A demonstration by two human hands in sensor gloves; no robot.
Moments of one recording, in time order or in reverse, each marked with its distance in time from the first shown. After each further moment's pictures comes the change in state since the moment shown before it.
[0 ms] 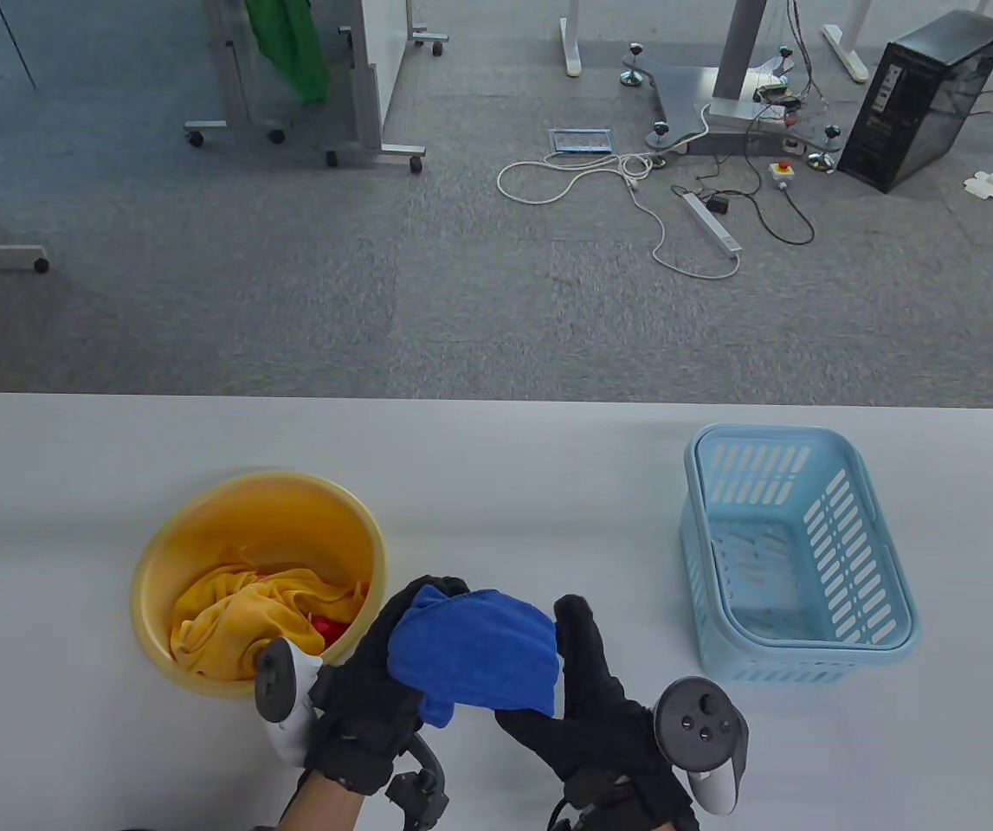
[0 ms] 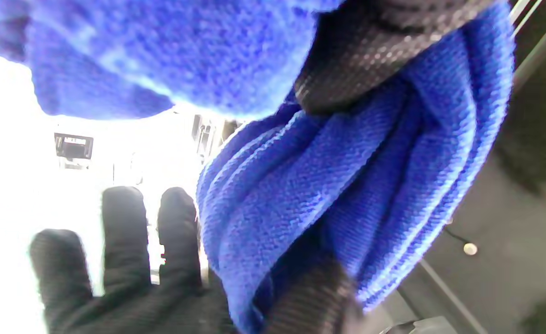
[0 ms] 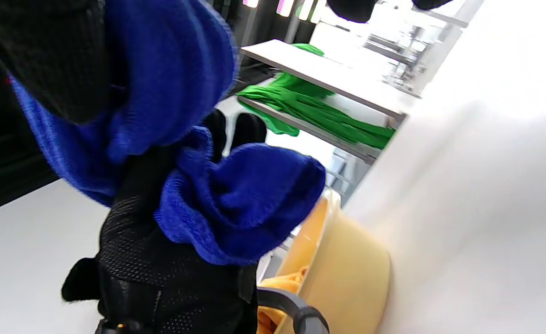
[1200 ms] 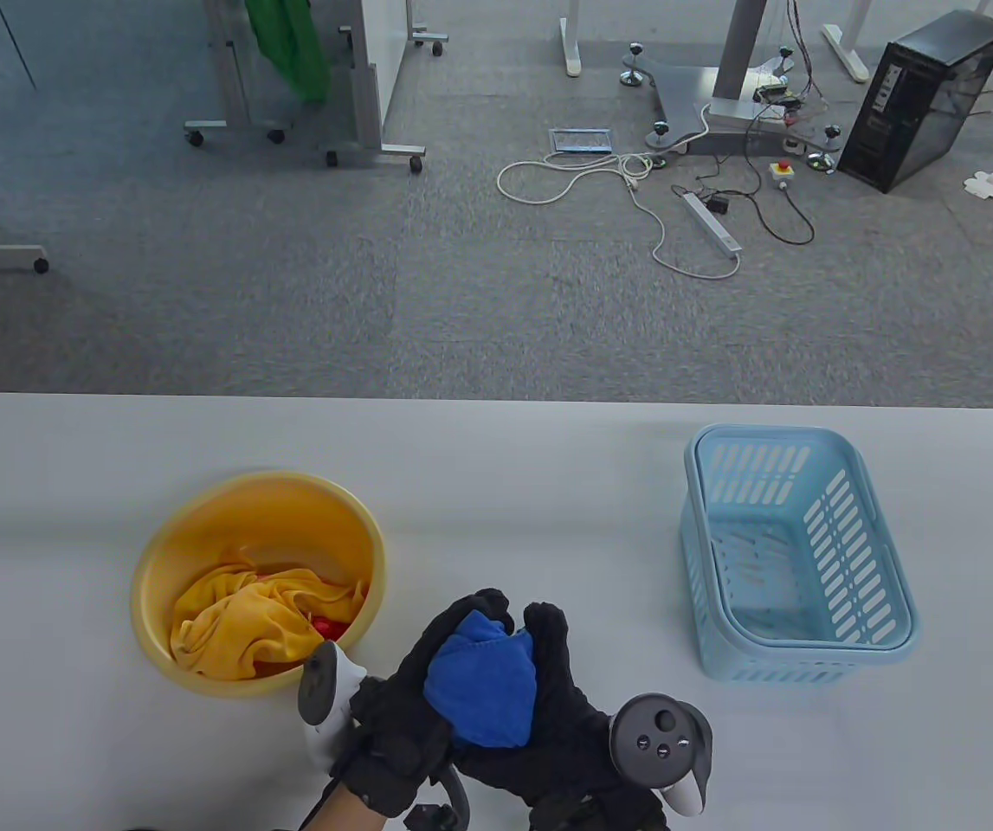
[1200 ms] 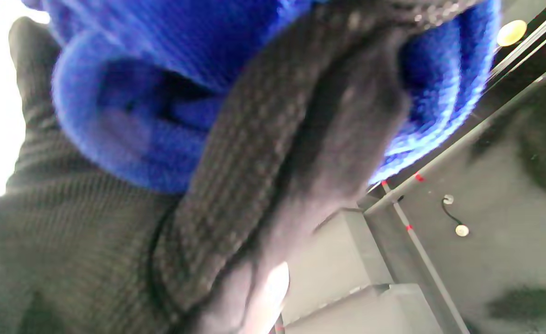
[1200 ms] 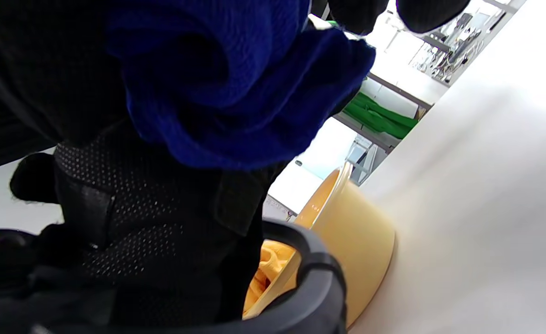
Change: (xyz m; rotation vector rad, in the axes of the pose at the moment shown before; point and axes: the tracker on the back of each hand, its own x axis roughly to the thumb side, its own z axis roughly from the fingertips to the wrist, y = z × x) left_hand -0.015 -0.038 0.001 -0.214 0.071 0.189; right_hand -0.004 0.035 -0.002 0.086 -0.038 0.044
